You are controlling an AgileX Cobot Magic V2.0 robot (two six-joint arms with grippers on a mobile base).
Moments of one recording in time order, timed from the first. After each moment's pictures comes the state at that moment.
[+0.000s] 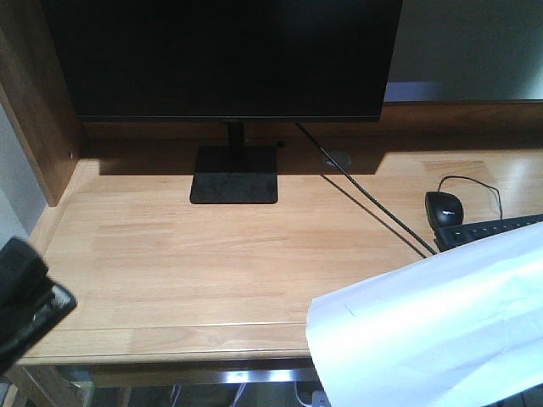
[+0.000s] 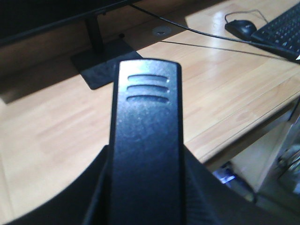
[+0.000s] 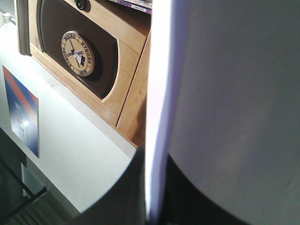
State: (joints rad) left arm -0.32 0.49 -0.53 -0.31 0.60 0.46; right arm 0.24 0.25 -0.04 -0.31 -0.63 1.36
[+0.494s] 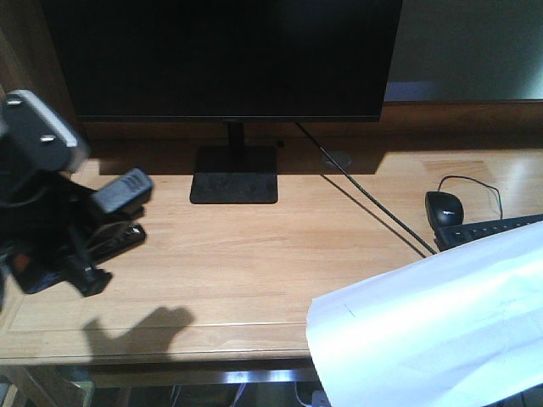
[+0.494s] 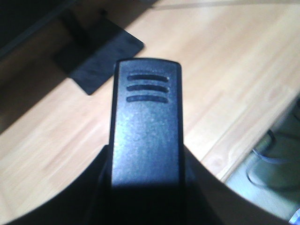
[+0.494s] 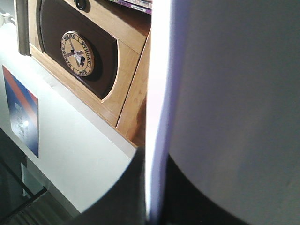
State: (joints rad) left arm -0.32 1.15 -0.89 -0.41 0.60 0.82; right arm 0.24 0.25 -0.04 -0.31 -0.63 1.36
